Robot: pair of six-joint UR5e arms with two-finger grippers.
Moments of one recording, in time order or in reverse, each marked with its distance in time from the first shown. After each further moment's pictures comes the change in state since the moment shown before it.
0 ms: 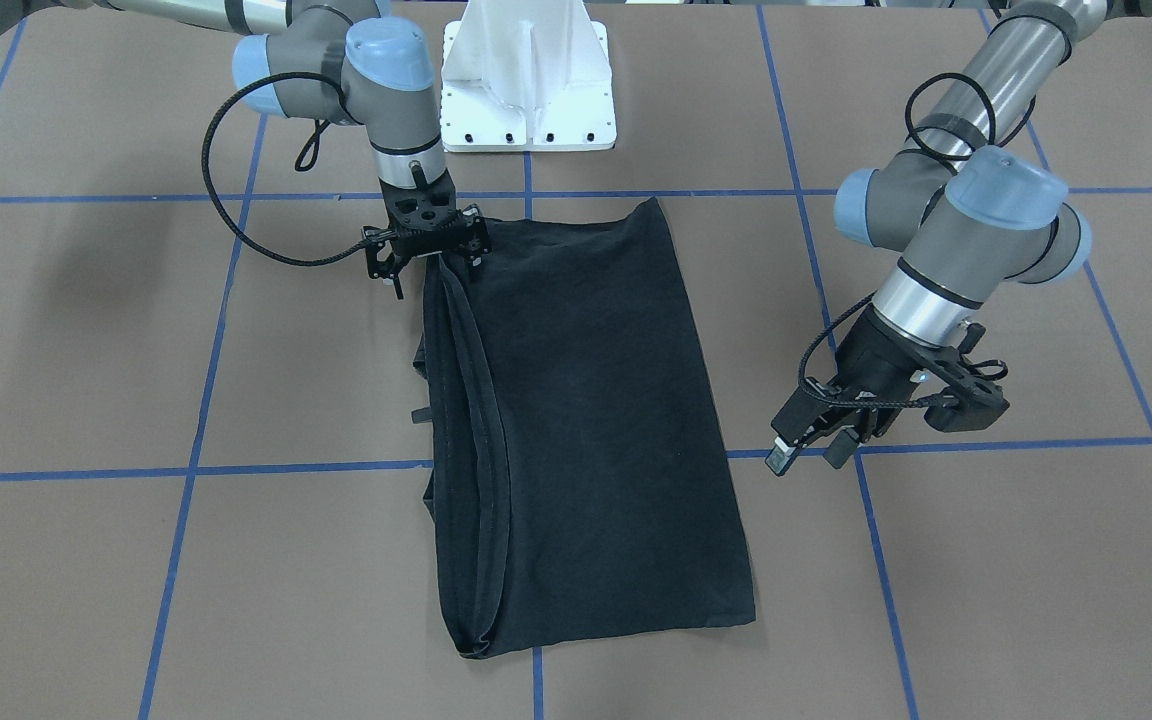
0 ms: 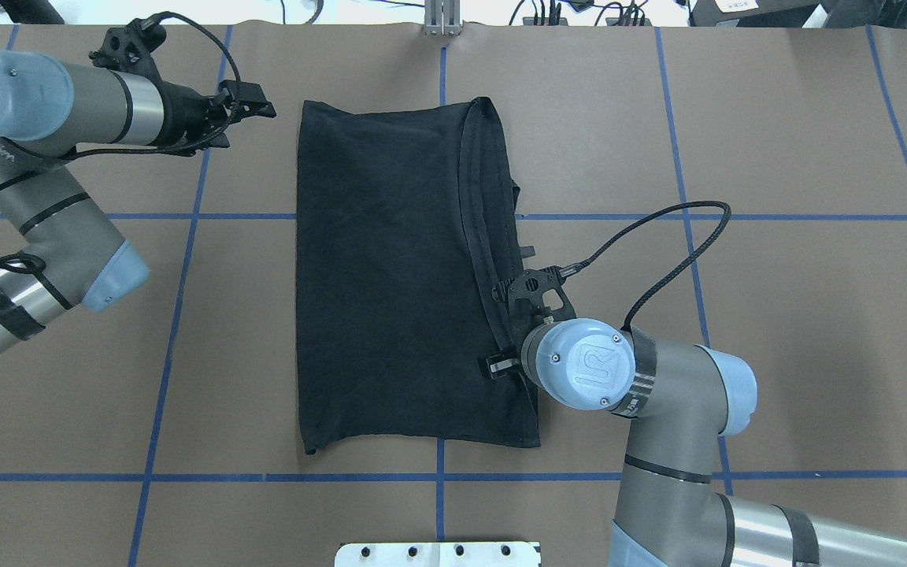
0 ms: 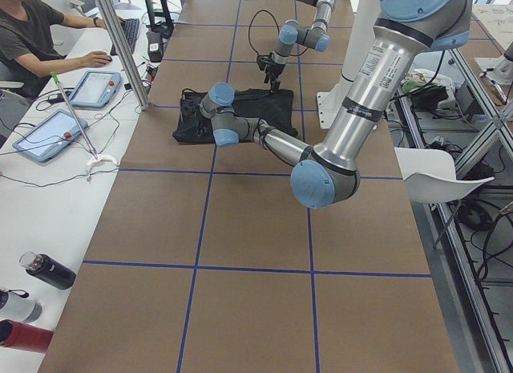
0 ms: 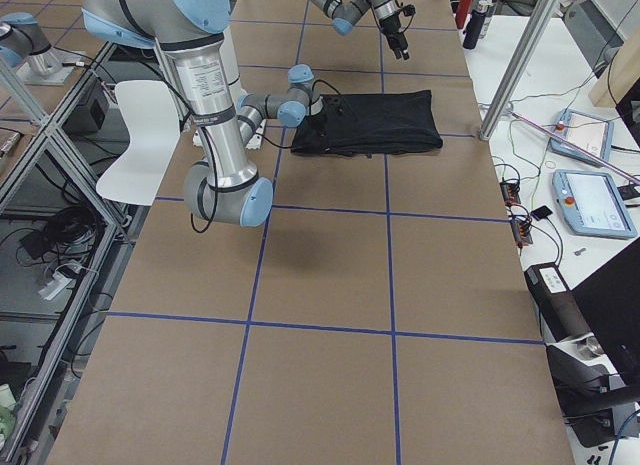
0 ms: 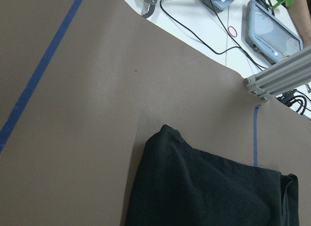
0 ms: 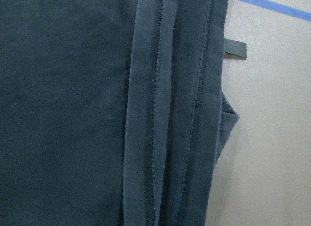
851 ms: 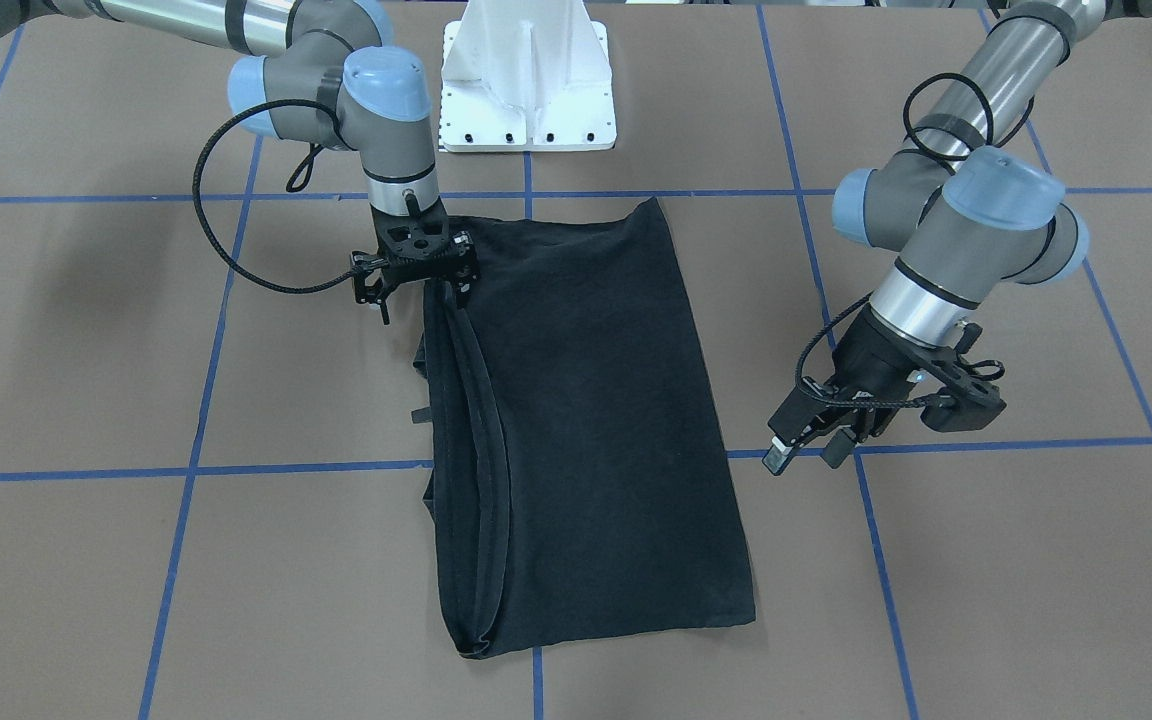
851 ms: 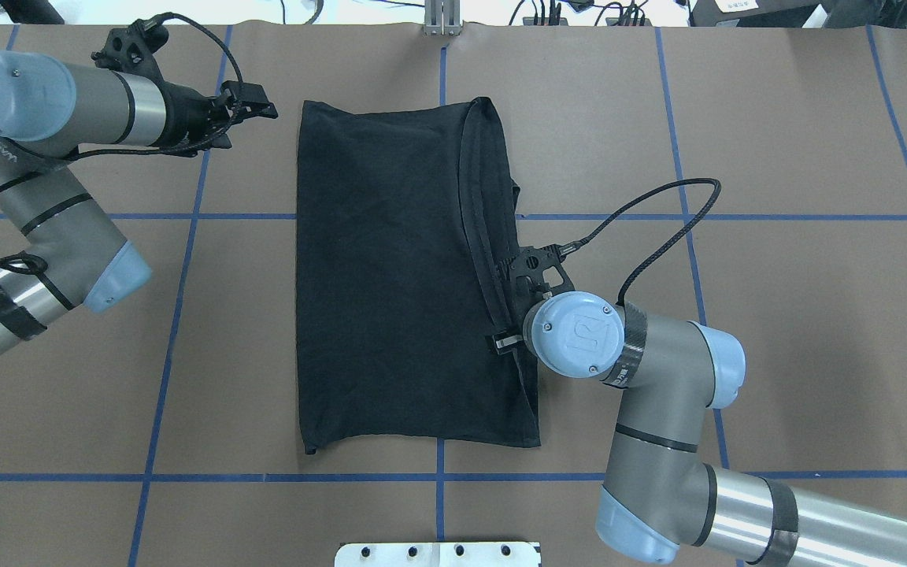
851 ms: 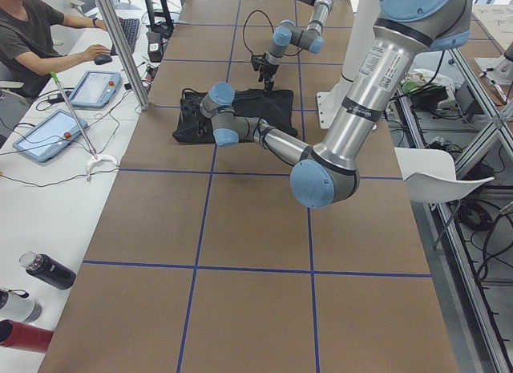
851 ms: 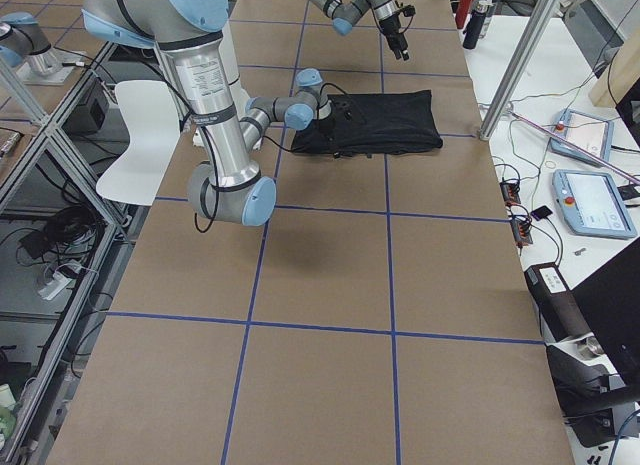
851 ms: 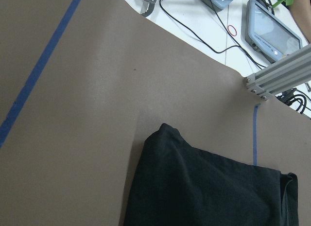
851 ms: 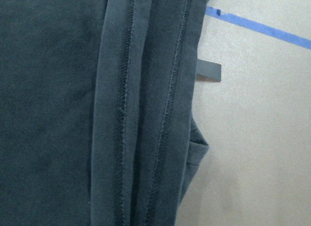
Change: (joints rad) left arm 0.003 -0.002 0.001 0.000 0.000 0.000; right arm 0.049 0.004 -0.039 -0.002 0.011 -0.042
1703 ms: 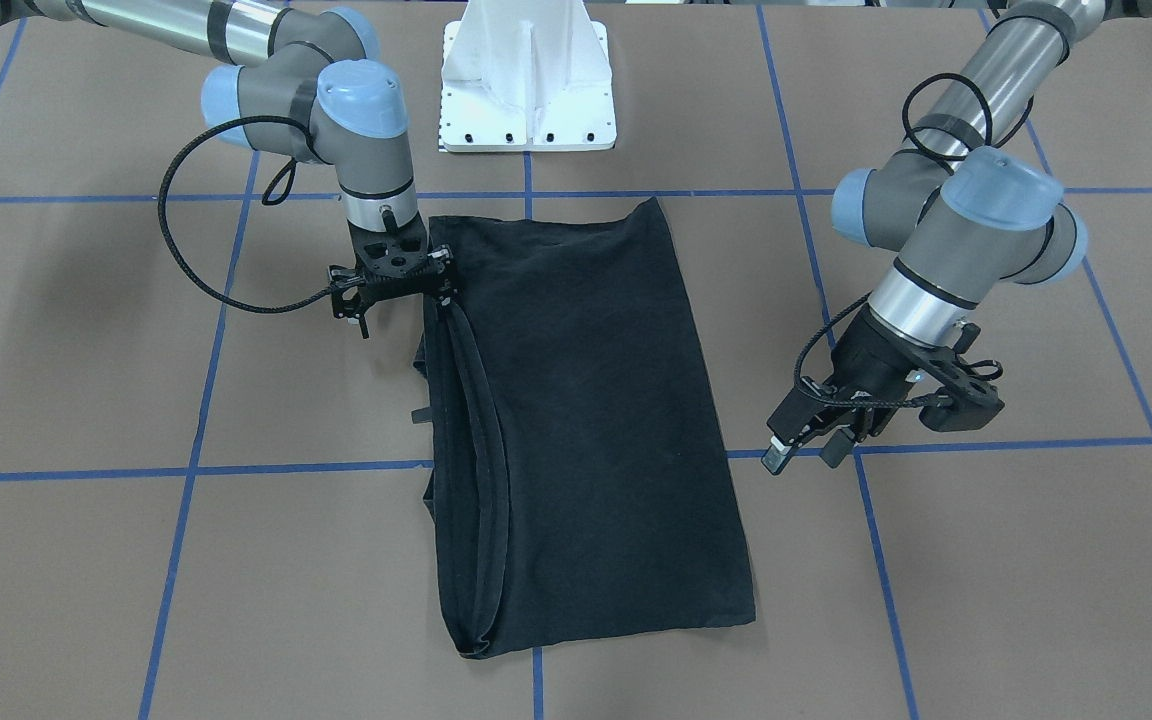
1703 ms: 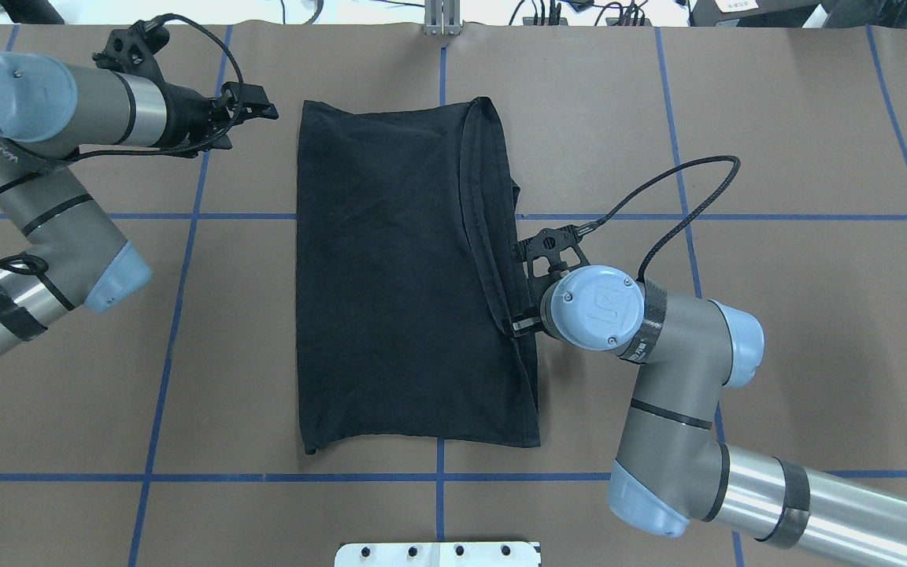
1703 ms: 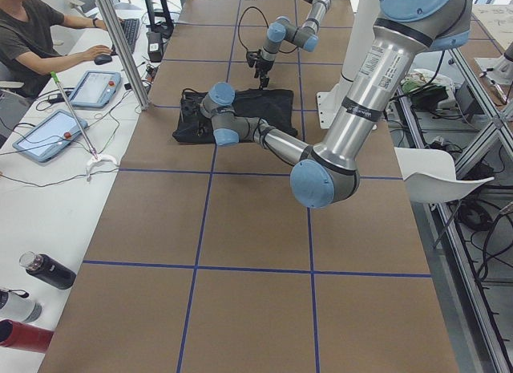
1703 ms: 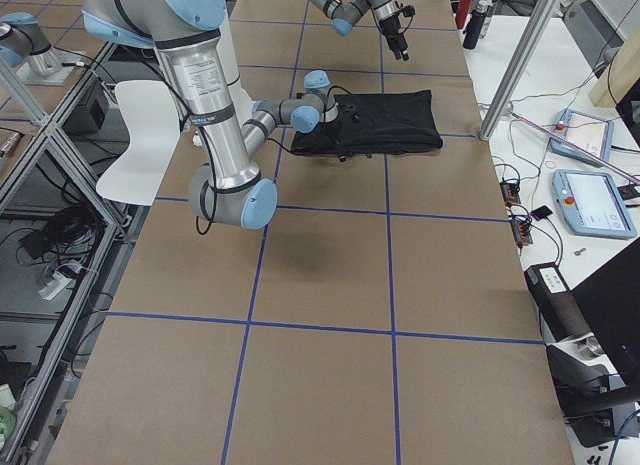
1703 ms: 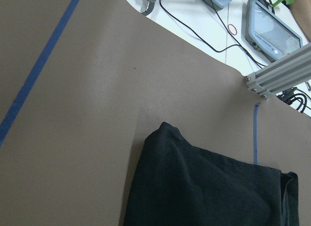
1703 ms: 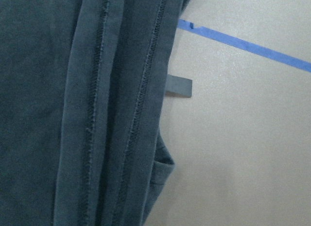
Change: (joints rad) left arm 0.002 0.000 0.001 0.000 0.000 0.000; right arm 0.042 -0.010 0.009 0.003 0.046 -0.038
